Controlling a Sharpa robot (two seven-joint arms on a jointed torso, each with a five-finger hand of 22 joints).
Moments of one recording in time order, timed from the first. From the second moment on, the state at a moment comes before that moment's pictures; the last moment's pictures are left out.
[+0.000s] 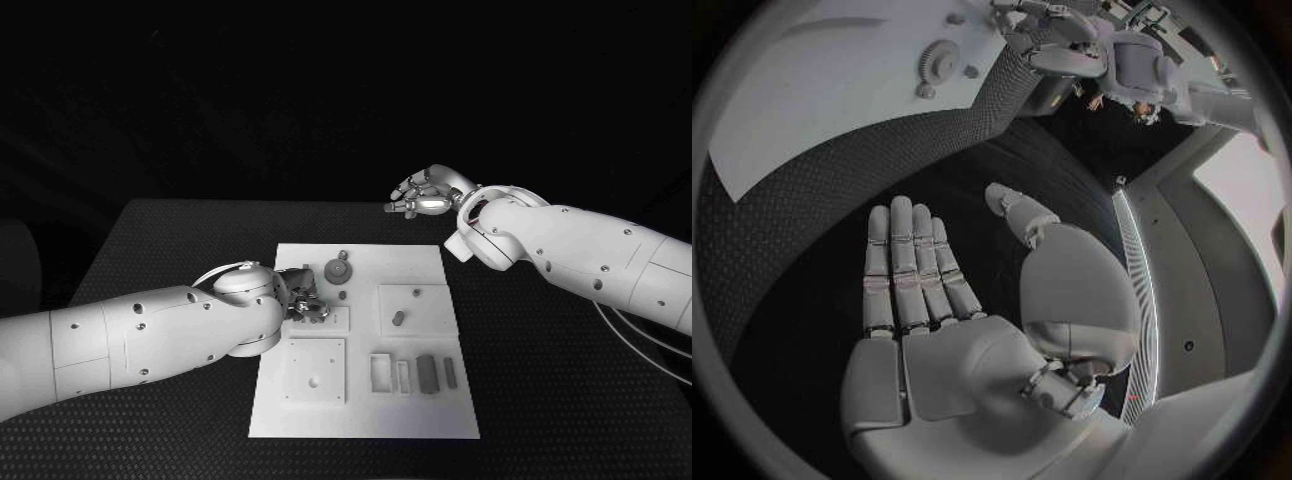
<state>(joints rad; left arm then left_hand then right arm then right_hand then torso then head) 1.27 -0.64 -0.24 1.49 -1.26 -0.11 -0.58 0.81 -0.02 0.72 -0.14 0.30 1.10 0.04 0.39 0.85 1.42 -0.12 1.04 0.77 1.22 -0.18 1.37 0.58 0.05 0.95 -0.14 1.10 1.31 1.28 -0.63 -0.01 1.18 -0.89 -0.30 0.00 1.00 -0.23 0.53 -0.10 0.35 0.77 0.20 0.27 0.44 0.78 0.14 0.81 0.22 0.87 0.10 0.67 0.67 0.22 0.66 0.19 0.59 1.07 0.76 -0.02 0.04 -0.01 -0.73</state>
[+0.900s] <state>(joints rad) 1.27 -0.64 -0.23 1.49 -1.26 -0.10 -0.58 0.72 0.03 0.70 -0.12 0.29 1.10 0.04 0.40 0.84 1.42 -0.12 1.06 0.77 1.23 -0.18 1.39 0.58 0.05 0.95 -0.14 1.11 1.31 1.28 -0.63 -0.01 1.18 -0.89 -0.29 0.00 1.00 -0.23 0.53 -0.10 0.37 0.76 0.19 0.27 0.44 0.78 0.14 0.81 0.22 0.87 0.10 0.68 0.67 0.22 0.66 0.19 0.59 1.07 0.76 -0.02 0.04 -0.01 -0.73</state>
